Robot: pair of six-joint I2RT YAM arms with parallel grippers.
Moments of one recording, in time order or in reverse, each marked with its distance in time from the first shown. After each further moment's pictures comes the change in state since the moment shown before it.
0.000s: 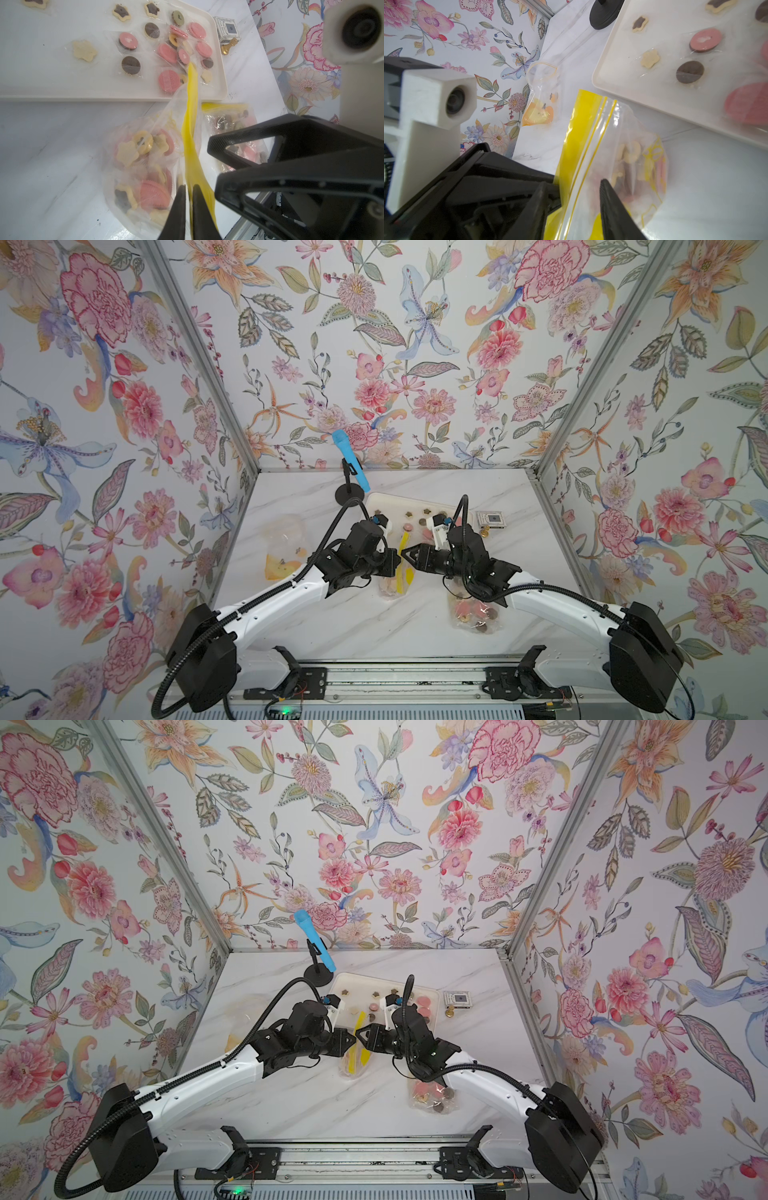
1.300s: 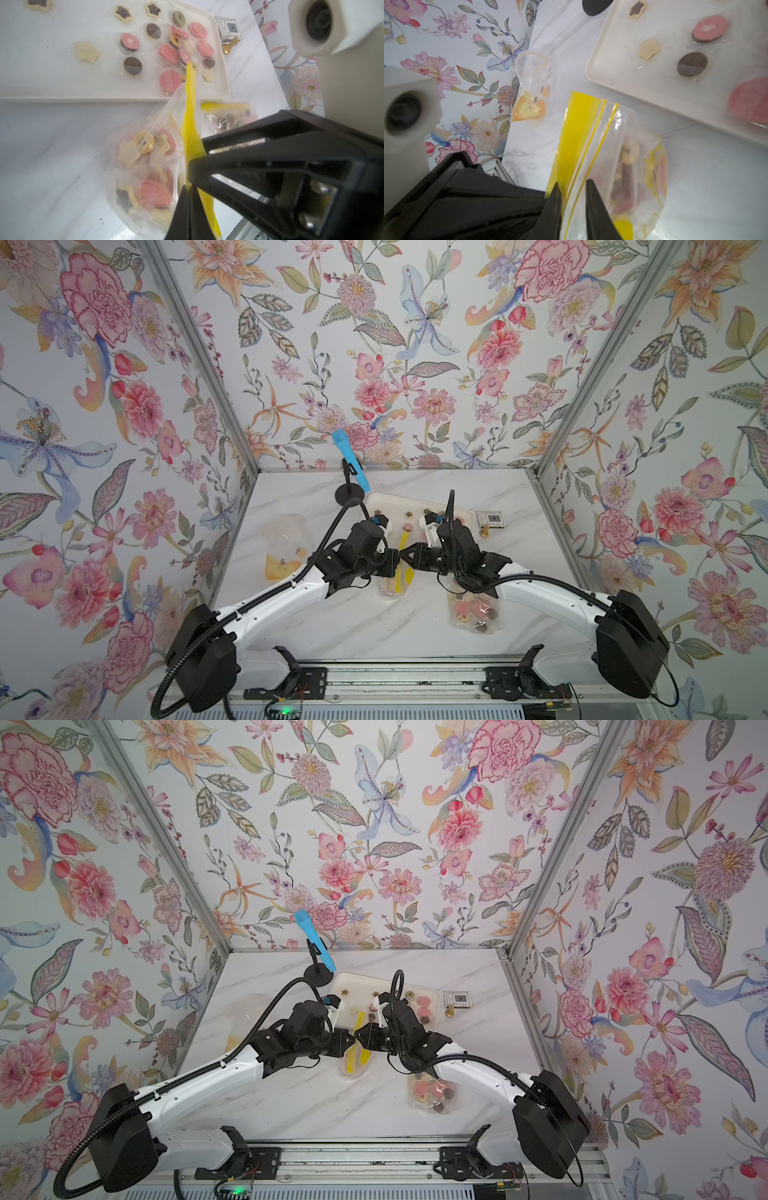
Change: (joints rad) left arm -0.008 -0.002 0.004 -0.014 -0.014 0.012; right arm 0.008 0.082 0.087 -0.094 -0.006 -0.021
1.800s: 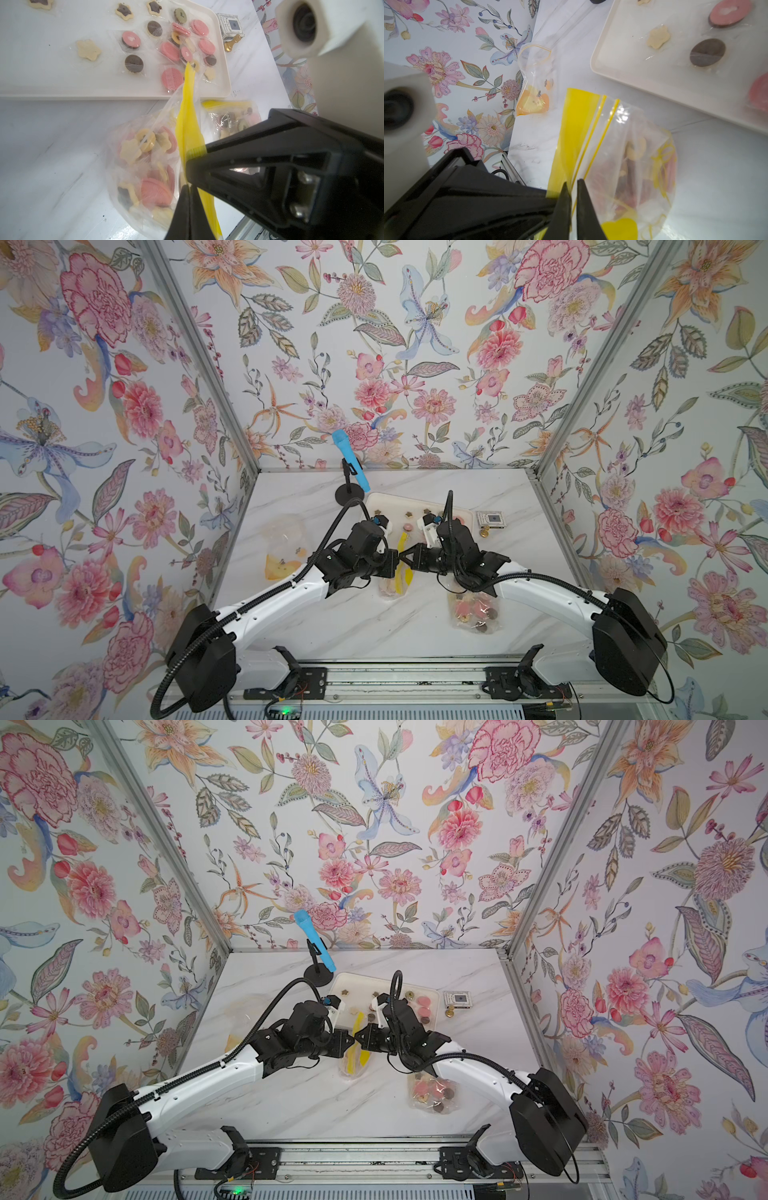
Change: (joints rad) left arm -0.001 0.000 0.004 -0.014 -0.004 0.007; right arm -0.010 0.012 0.000 0.010 -0.058 0.014
